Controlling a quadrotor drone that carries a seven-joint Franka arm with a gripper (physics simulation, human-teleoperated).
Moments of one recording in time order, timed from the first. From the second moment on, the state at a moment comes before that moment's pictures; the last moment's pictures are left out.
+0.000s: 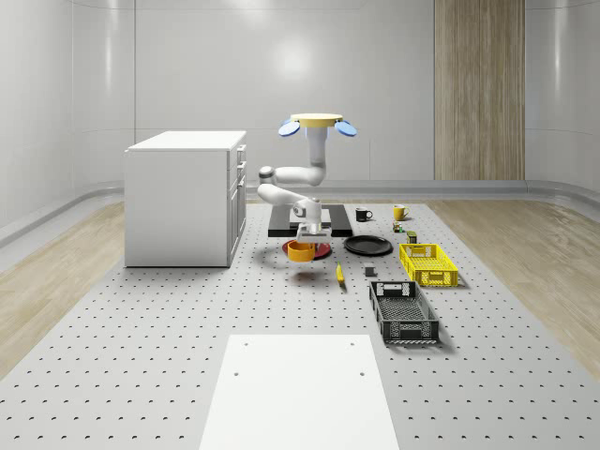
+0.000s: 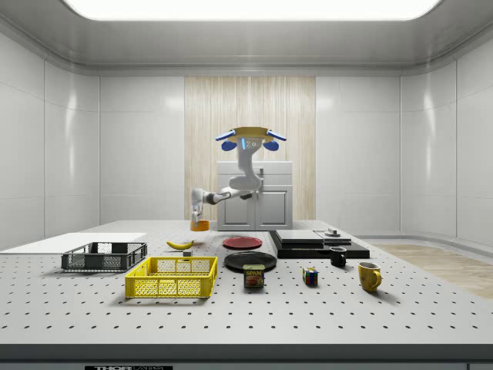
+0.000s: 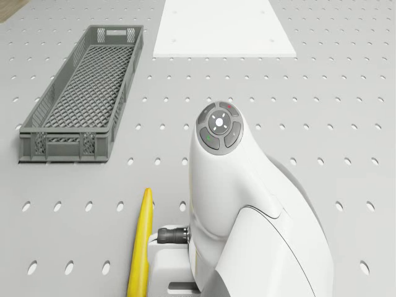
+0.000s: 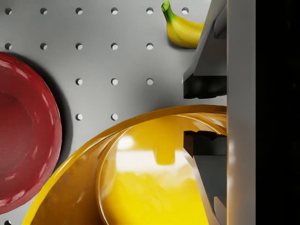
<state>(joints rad) -1.35 -1.51 1.23 -2.59 -1.90 1.70 1.62</state>
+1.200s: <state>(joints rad) -1.36 -1.53 1.23 -2.59 -1.88 1.71 1.62</state>
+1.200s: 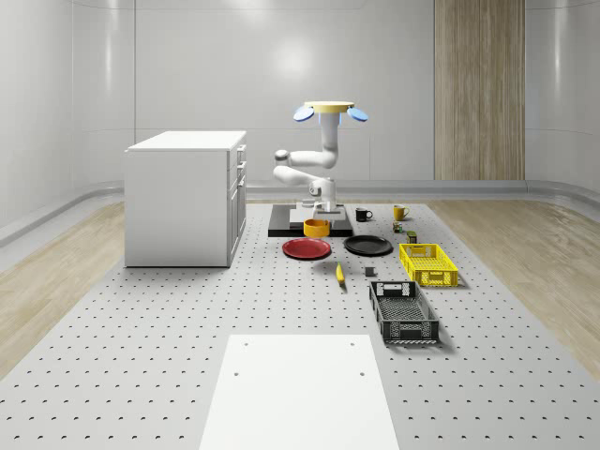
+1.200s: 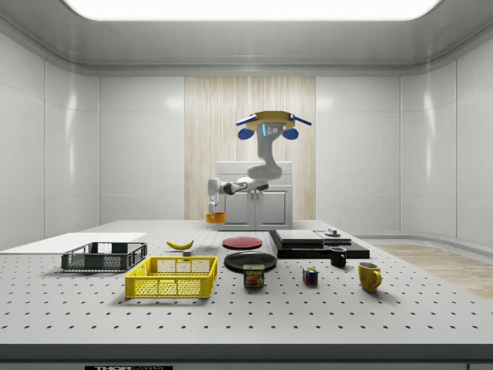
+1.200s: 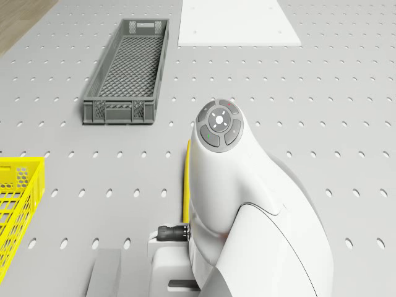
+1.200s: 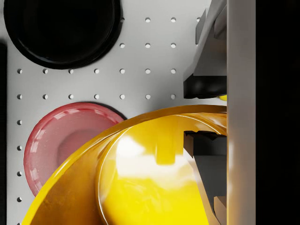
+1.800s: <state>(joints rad) -1.36 -1.54 1.23 -2.59 -1.88 1.72 1.62</state>
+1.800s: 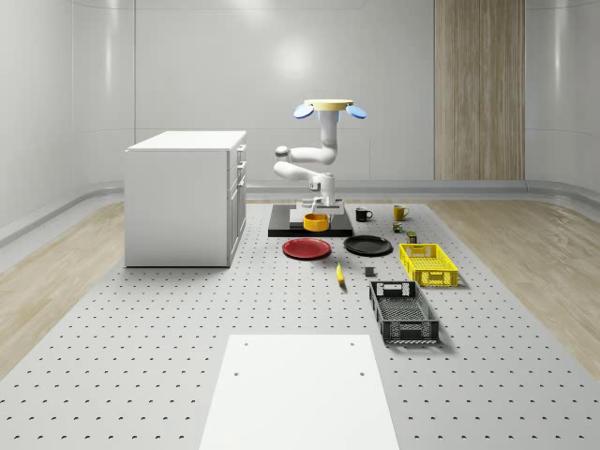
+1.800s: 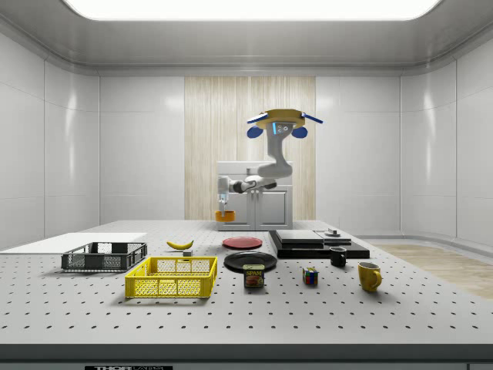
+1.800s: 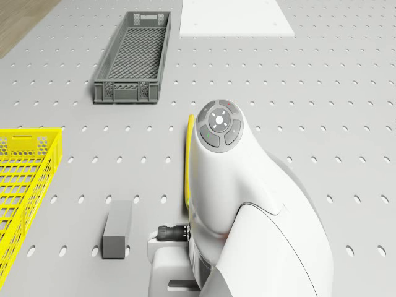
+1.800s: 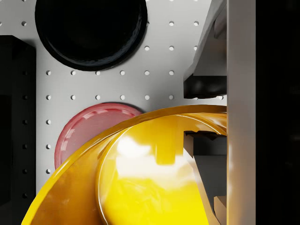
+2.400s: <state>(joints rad) -1.36 -1.54 1.23 -2.59 -1.88 1.72 1.62</state>
